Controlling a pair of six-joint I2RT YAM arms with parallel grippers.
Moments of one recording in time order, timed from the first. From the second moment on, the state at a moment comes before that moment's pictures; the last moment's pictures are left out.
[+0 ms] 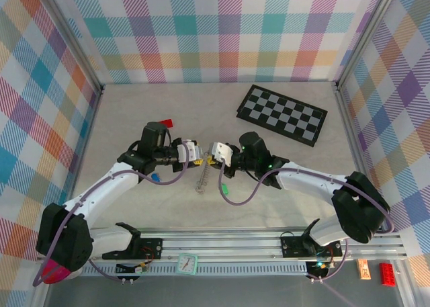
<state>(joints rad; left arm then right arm) -0.44 1.21 0.82 -0.27 0.63 0.92 0.79 1.43 0.79 0.20 -0.43 -0.48</state>
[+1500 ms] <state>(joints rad) -0.43 1.23 0.84 -0.37 0.64 0.98 0.81 1.44 0.89 0.06 -0.47 -0.54</state>
